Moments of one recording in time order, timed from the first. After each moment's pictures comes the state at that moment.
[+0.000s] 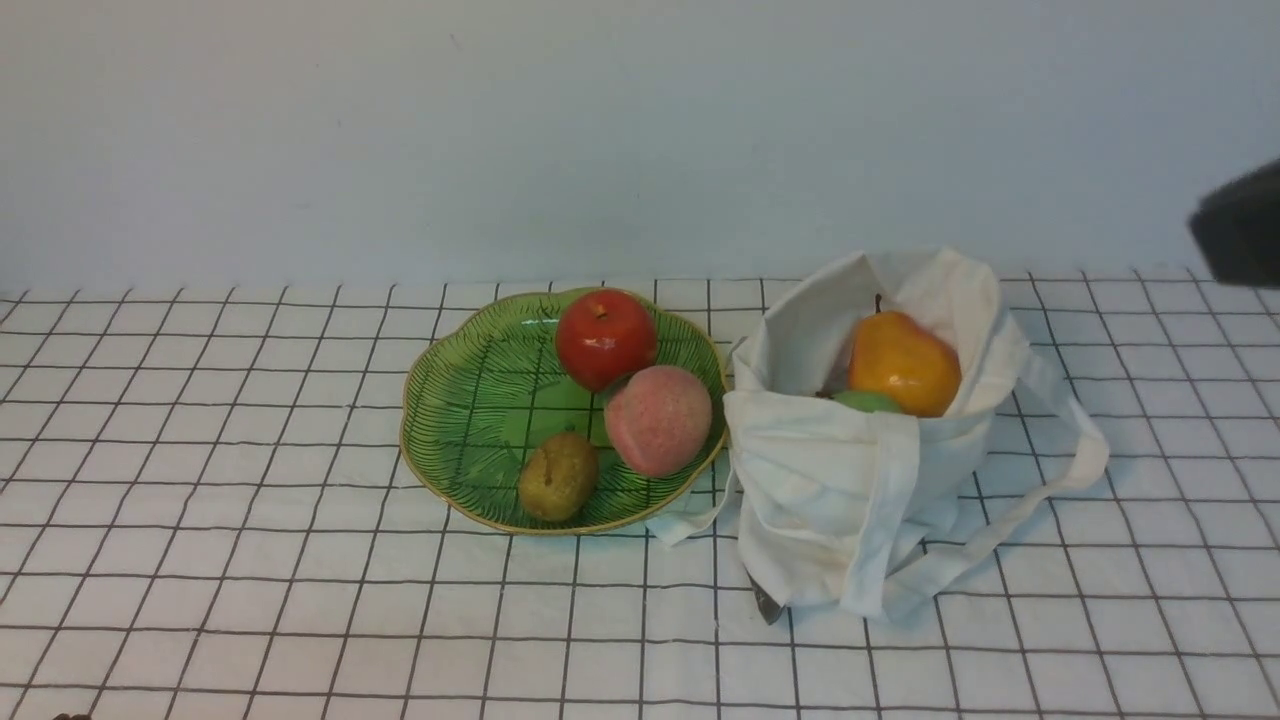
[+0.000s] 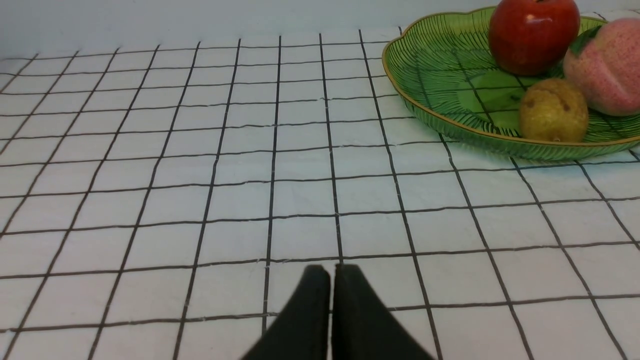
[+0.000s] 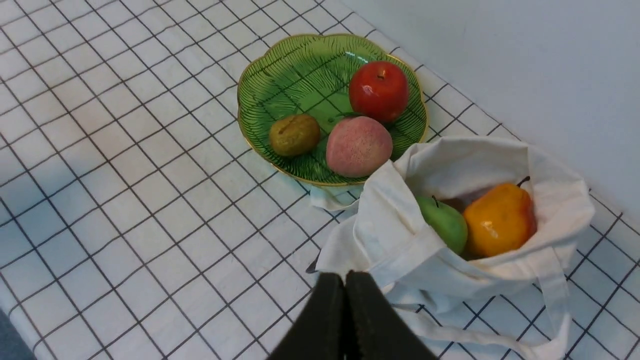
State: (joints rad) right arm 0.55 0.92 -1.38 0.12 1.27 -0.27; left arm -0.10 -0.01 0.03 0.08 0.38 -0.07
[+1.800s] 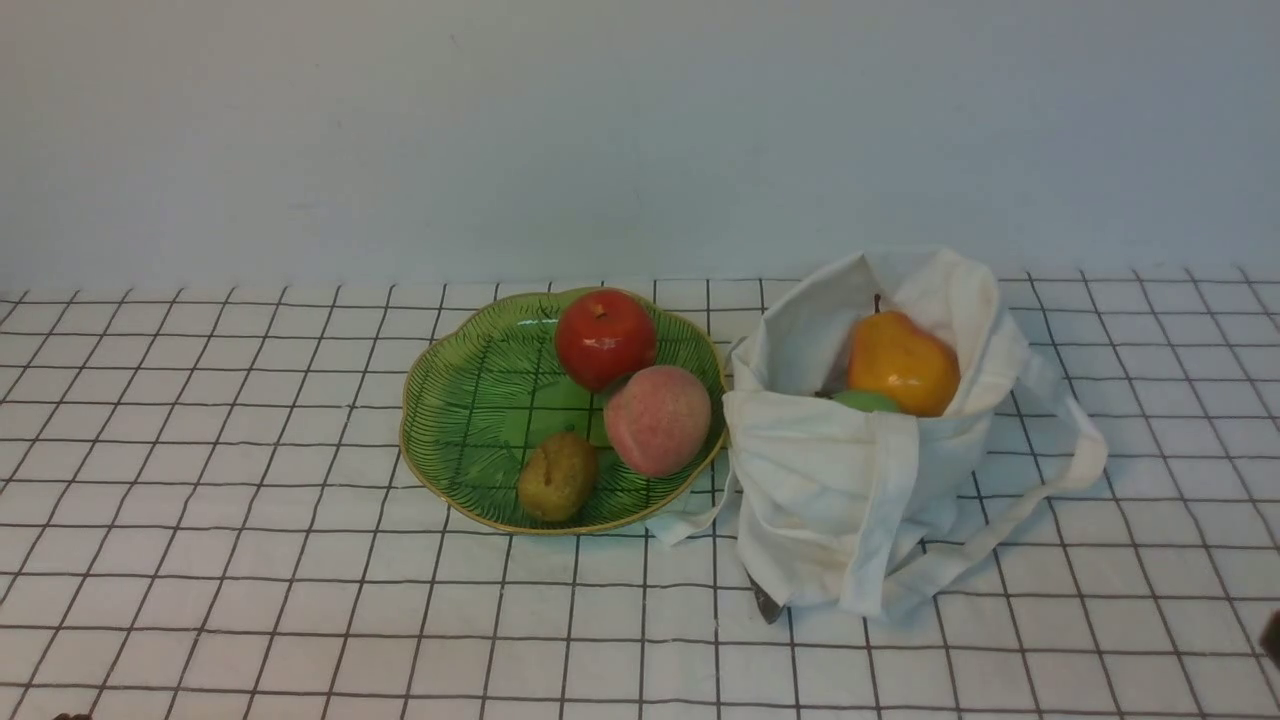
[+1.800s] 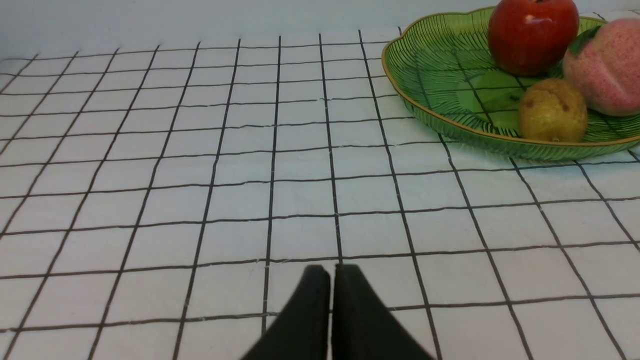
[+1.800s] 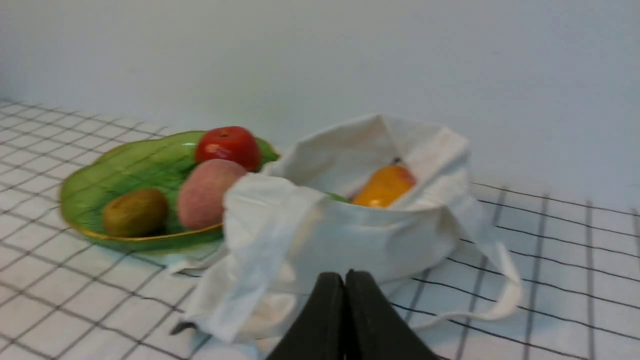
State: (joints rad) right arm 0.26 0.11 -0.08 0.11 0.26 -0.14; left arm -0.10 -0.01 0.03 0.08 0.38 -0.07
